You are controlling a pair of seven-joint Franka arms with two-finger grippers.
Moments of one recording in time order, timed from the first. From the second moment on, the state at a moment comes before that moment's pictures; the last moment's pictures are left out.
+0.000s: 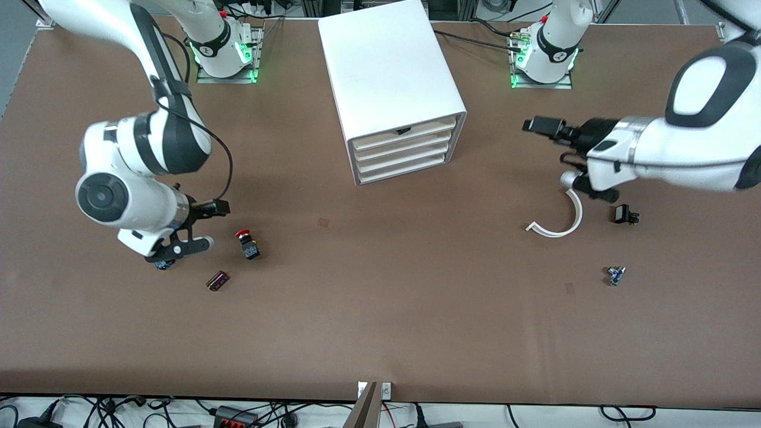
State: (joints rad) left arm -0.06 0.32 -0.05 -1.55 -0.60 1.32 0.12; right arm 0.25 0.52 -0.04 -1.53 -0.02 1.83 -0.04
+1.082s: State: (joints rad) left arm -0.09 0.44 -0.32 -2.11 -1.17 1.99 0.93; right arm 0.28 0.80 -0.02 -1.48 -0.01 2.06 -0.23
